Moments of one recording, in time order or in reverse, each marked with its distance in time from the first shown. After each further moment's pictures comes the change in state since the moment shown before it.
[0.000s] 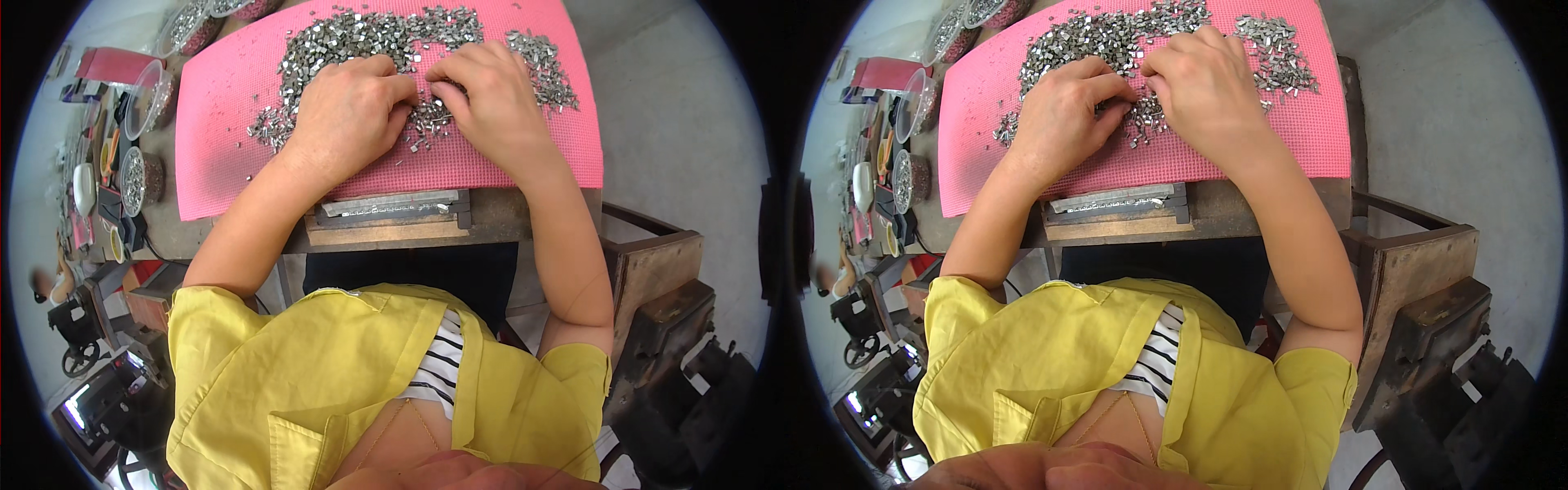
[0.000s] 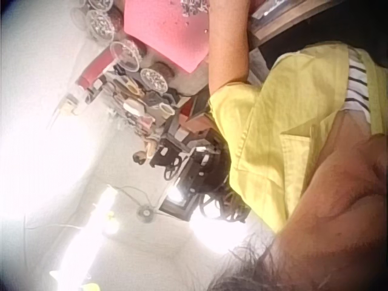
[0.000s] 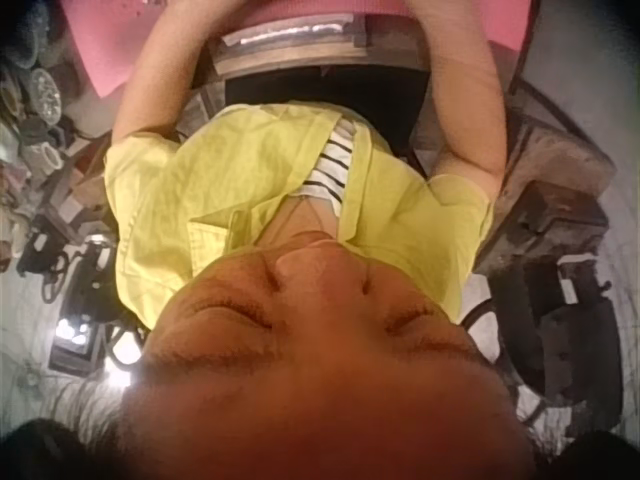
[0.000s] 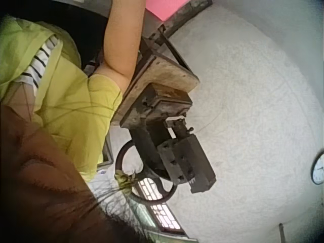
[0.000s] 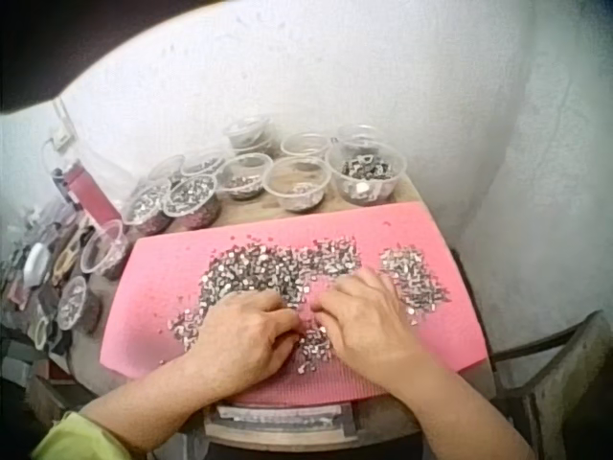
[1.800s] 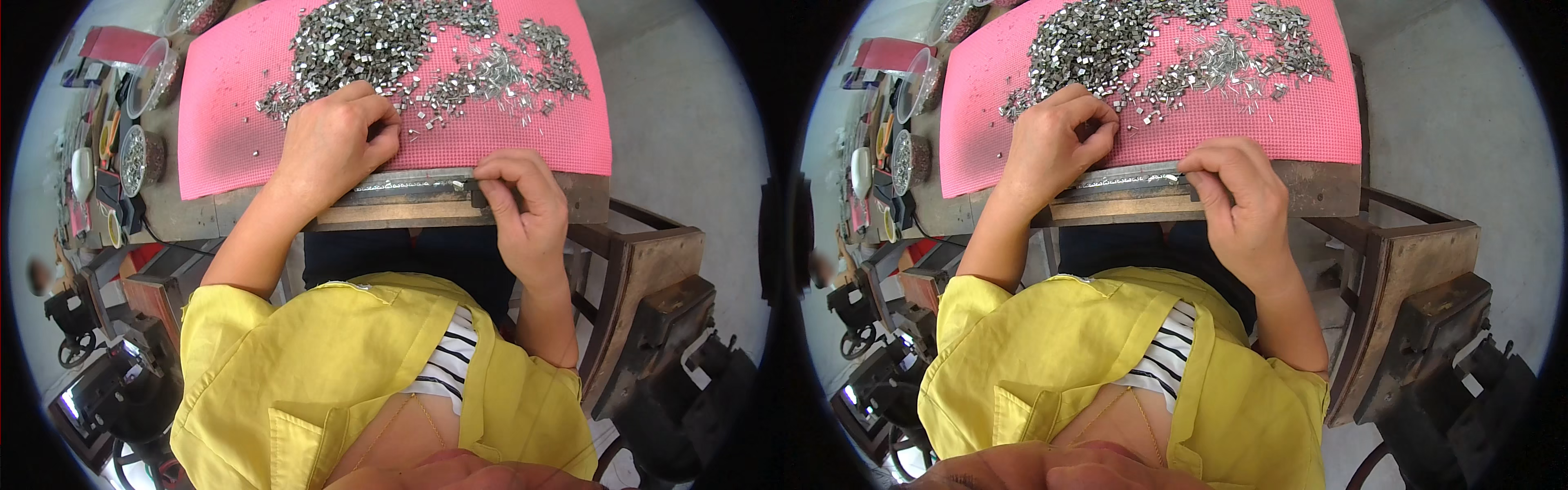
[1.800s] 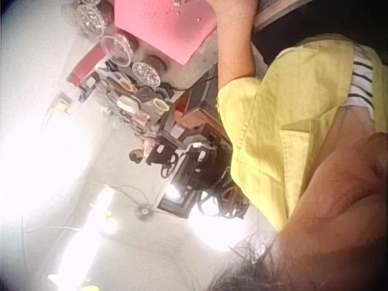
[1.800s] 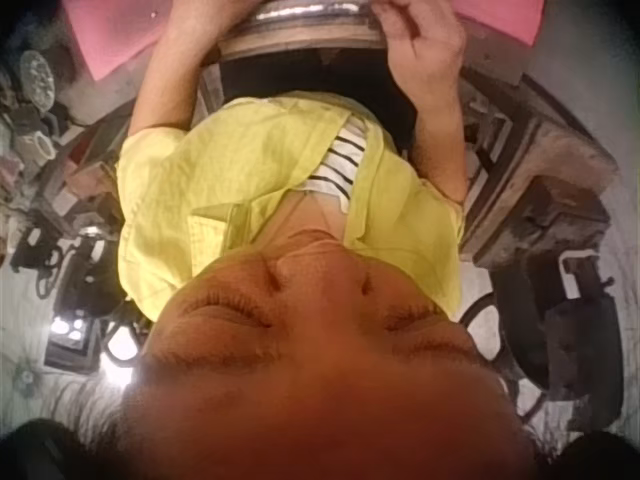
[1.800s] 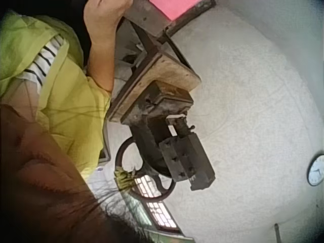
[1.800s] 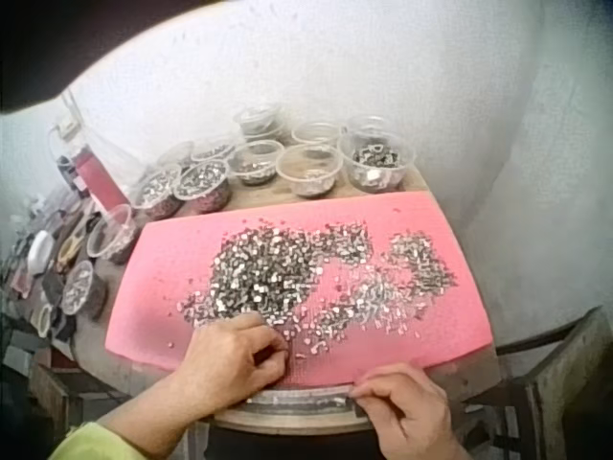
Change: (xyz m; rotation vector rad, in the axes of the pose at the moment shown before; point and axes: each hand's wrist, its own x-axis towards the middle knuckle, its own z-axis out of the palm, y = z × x) left_hand -0.054 0.014 -0.011 -0.147 -0.023 -0.266; right_hand -0.094 -0.074 -0.033 0.552 0.134 0.381
